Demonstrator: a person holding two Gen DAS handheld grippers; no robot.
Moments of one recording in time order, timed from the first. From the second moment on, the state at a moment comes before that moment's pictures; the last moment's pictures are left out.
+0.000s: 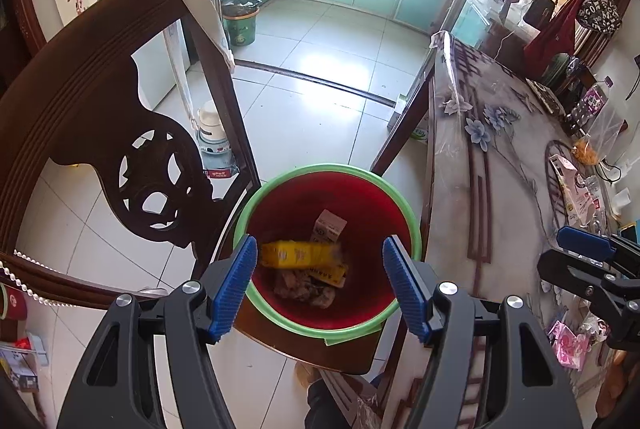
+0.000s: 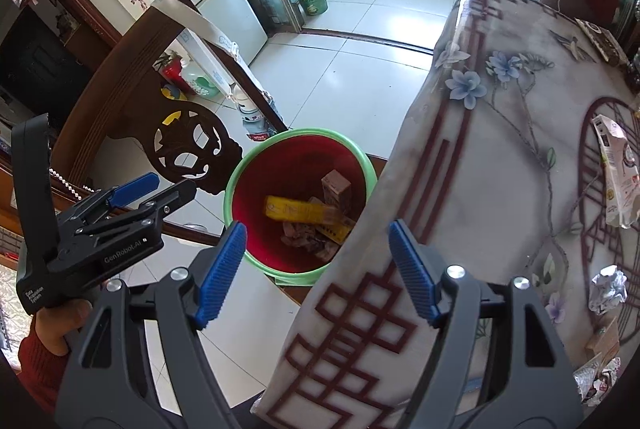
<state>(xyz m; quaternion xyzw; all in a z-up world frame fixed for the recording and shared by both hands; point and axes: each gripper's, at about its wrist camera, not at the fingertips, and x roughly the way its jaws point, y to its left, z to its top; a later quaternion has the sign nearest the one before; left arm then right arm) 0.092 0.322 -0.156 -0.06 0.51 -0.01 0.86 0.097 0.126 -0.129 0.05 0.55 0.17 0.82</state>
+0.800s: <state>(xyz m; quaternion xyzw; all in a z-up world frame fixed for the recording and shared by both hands) 0.055 0.150 -0.137 -0.01 0.50 -0.08 0.86 0.016 -0.076 -0.132 0.10 0.54 0.06 0.83</state>
